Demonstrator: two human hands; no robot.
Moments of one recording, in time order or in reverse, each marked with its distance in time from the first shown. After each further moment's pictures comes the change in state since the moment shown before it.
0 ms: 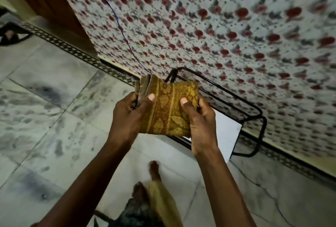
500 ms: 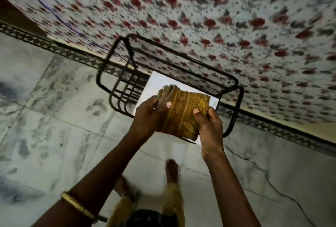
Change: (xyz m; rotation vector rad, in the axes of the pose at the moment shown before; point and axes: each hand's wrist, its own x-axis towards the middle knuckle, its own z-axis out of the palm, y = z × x) left_hand 0.030 -0.190 0.227 0.310 -0.295 -0.104; right_hand 0.084 0.128 -0.252 -0.065 0.259 0.138
